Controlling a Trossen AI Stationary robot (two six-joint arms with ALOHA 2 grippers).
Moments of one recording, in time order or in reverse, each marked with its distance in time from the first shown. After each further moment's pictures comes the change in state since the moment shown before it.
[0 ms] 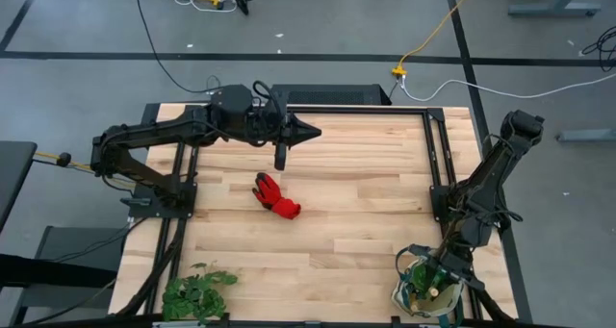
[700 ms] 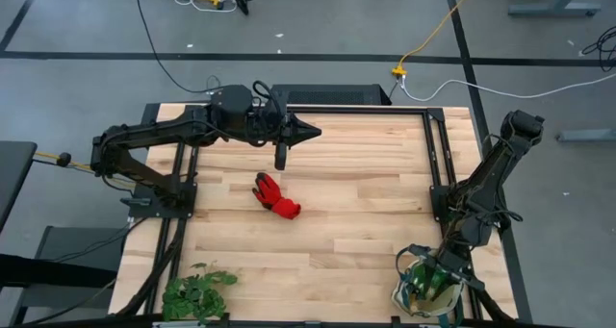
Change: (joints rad) left arm 0.000 0.000 0.000 0.000 -0.004 0.000; right arm 0.000 0.000 0.000 0.009 0.000 0.083
